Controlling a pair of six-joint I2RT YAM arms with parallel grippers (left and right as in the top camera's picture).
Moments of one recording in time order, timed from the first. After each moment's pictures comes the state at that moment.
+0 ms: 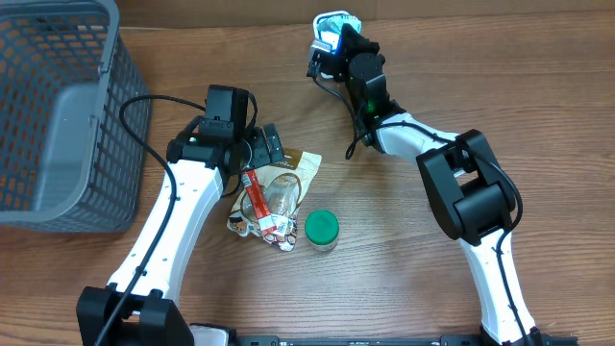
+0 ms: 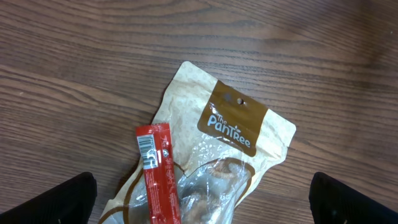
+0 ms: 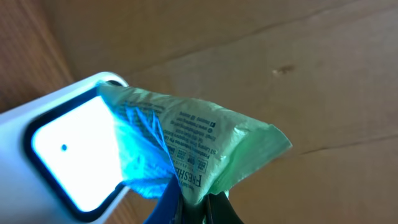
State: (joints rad) left arm -0.16 1.53 1.19 -0.78 -0.04 -0.46; right arm 0.47 2.43 1.66 0.69 0.29 -1.21
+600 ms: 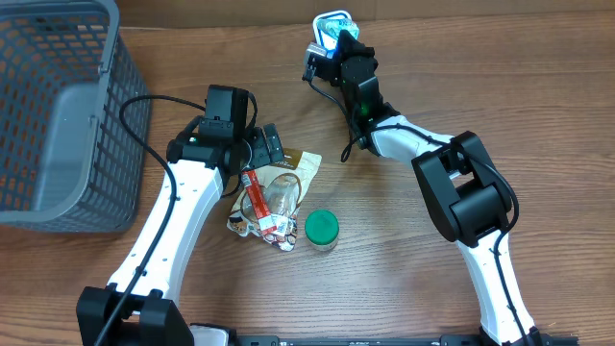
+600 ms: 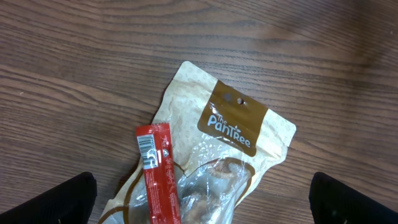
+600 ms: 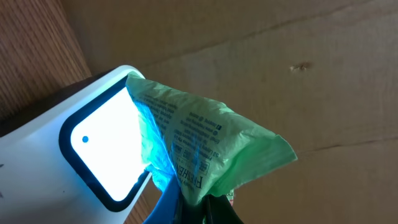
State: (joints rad) left arm -0.16 1.53 1.19 -0.78 -0.04 -0.46; right arm 0.49 2.43 1.66 0.66 0.35 -1.21
